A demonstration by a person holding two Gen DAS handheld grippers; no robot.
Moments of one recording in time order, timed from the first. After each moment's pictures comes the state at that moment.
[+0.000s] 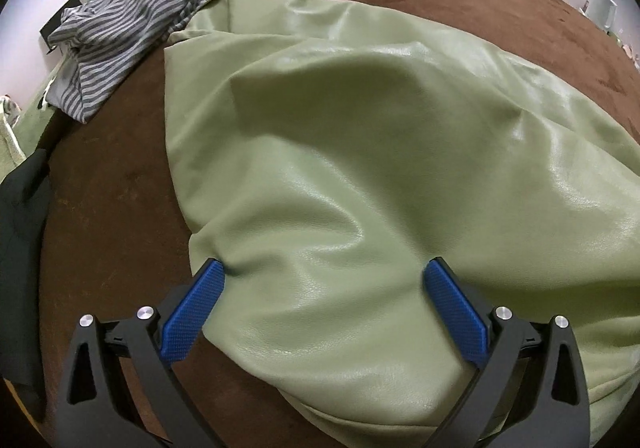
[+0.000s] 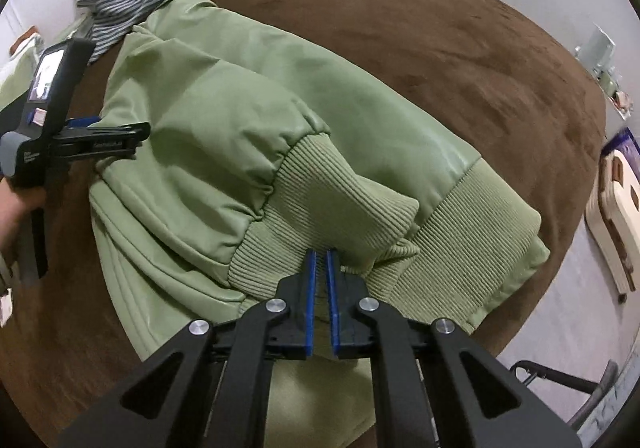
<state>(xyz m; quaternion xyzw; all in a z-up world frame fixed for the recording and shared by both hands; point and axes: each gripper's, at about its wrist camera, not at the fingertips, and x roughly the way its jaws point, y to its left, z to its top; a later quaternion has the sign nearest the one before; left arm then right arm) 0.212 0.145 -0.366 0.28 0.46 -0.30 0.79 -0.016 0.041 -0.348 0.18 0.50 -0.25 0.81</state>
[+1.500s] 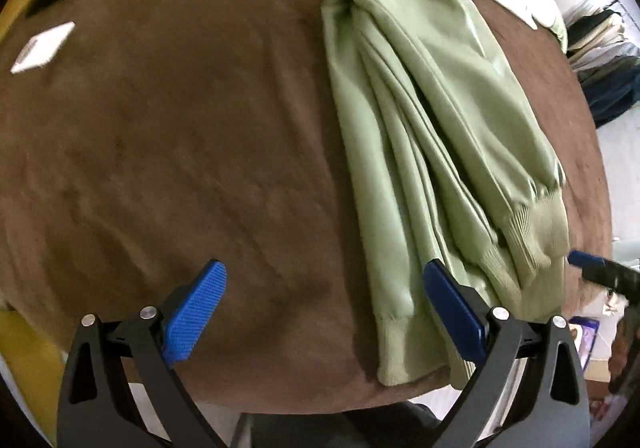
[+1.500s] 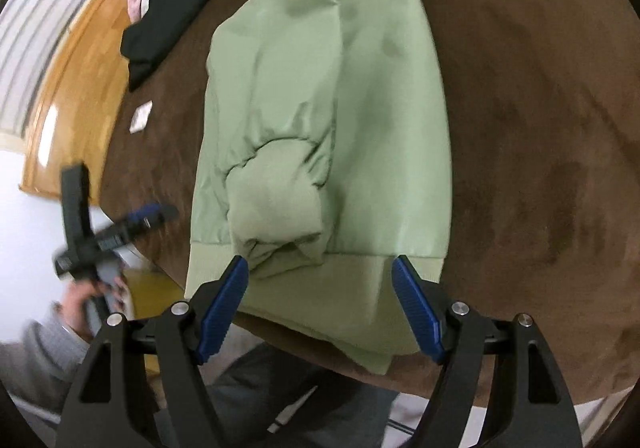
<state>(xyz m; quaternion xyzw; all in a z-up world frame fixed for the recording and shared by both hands) -0.028 0.252 -0.330 -0.10 0.63 -0.08 0.77 0.008 -0.102 -0.317 0.19 0.64 0.20 0.72</state>
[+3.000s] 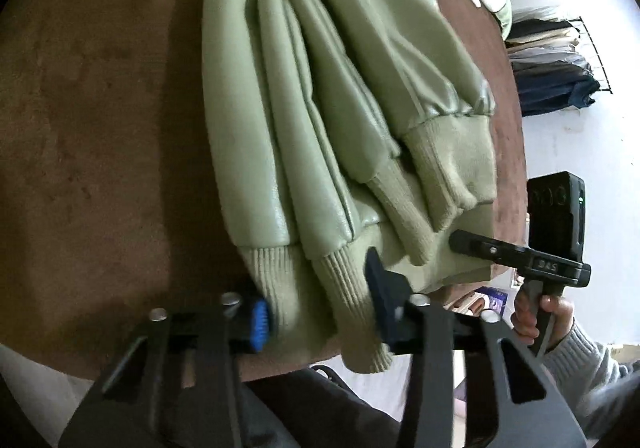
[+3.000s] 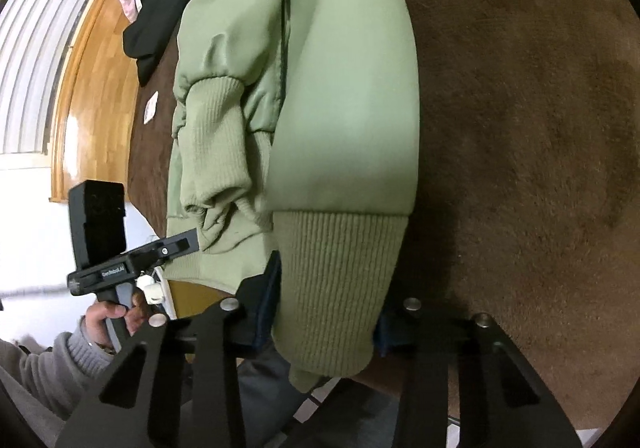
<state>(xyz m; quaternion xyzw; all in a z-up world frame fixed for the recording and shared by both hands) -0.054 0.189 -0.360 -0.24 0.66 -0.20 0.68 0.011 -0.103 -0.368 0.25 0.68 0.24 0.65</state>
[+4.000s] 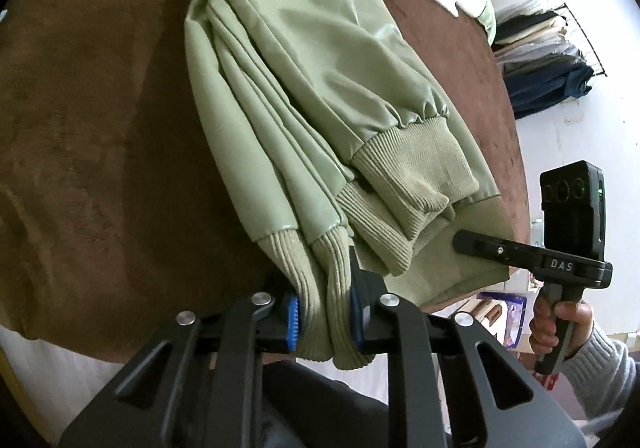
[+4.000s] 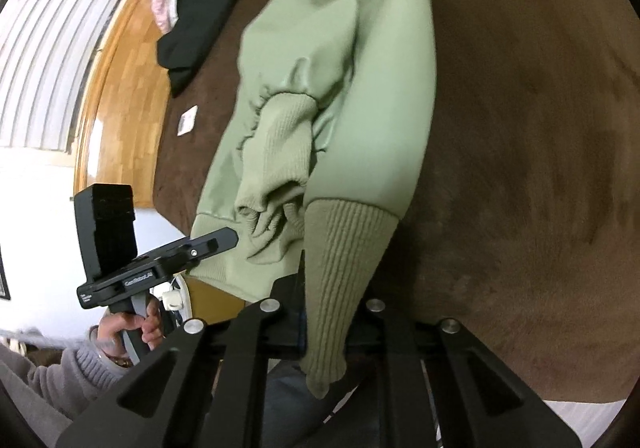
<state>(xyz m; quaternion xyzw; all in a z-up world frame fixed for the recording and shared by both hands) -0.030 0.162 -0.294 -0.19 0.63 -0.19 0.73 0.008 -0.118 -0.310 0.25 0.63 0.28 0.68</state>
